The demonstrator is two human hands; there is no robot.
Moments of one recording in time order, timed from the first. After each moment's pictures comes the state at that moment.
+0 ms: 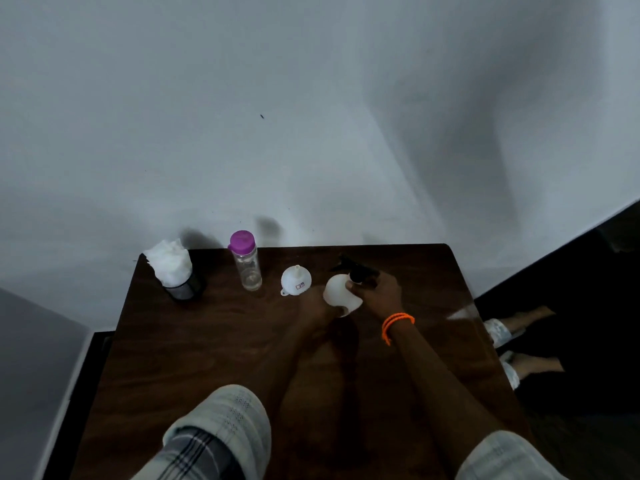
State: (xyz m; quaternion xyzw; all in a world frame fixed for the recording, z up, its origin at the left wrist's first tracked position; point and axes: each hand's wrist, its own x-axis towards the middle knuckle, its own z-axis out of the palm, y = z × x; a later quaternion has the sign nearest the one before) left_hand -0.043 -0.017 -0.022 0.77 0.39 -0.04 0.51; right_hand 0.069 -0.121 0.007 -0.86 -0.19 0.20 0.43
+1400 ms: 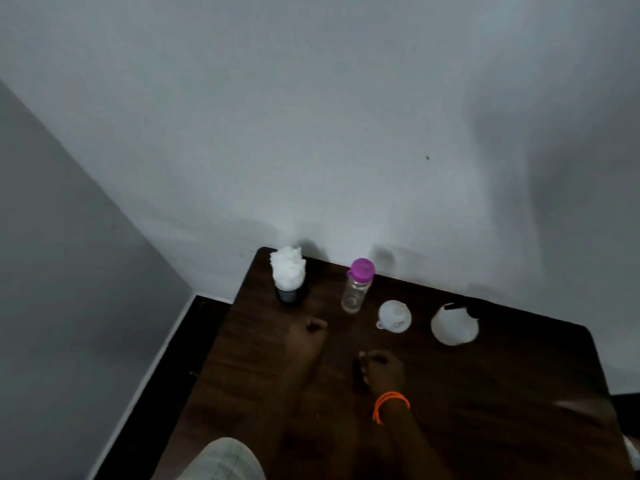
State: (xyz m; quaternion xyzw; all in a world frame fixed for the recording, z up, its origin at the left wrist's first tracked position) left_hand -0.213 0.088 -0.049 0.55 0.64 0.15 0.51; right_hand -0.084 -0.025 -0.089 -0.83 -0.02 0.38 0.42
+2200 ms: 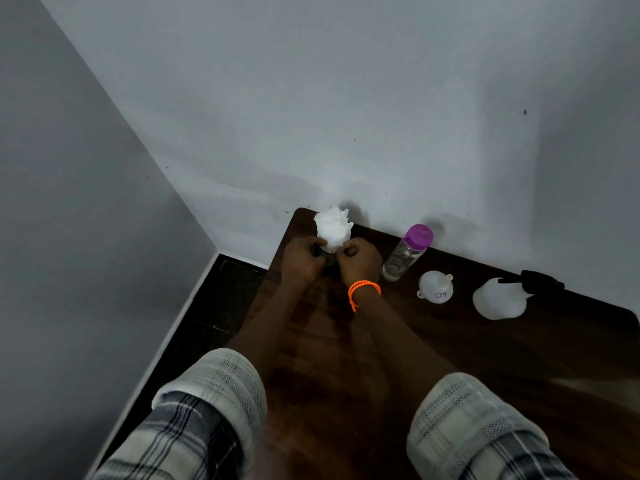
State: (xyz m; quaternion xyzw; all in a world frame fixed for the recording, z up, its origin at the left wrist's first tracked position) left_hand -0.283 0.193 -0.016 0.68 0.56 0.22 0.42; right_hand -0.162 0.146 -0.028 -0.83 -0.33 0.22 0.39
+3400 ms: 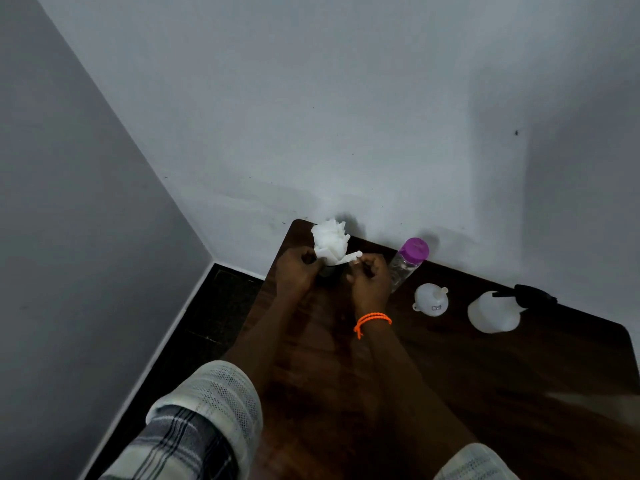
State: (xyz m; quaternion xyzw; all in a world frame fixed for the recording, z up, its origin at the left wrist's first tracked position) left_hand -0.284 0.197 -0.025 0.66 0.59 0.26 0.39; right_hand -0.160 0.120 -0.031 -0.71 -0.20 0.25 0.63
